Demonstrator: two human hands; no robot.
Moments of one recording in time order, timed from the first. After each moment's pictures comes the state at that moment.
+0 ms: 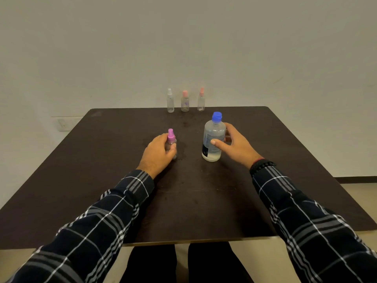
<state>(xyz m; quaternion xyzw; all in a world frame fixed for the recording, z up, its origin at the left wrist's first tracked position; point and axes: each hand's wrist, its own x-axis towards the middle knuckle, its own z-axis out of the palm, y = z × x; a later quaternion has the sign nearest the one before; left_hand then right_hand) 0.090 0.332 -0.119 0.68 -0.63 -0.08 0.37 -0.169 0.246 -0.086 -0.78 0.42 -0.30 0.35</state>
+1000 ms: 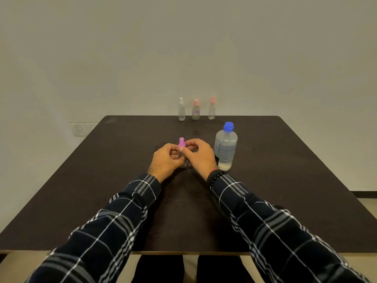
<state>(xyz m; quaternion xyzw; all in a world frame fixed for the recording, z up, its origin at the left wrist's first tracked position) 0.095 0.337 -0.115 0.68 -0.50 -0.25 0.48 -0.038 0.283 -0.102 -0.69 0.43 -0.39 0.44</state>
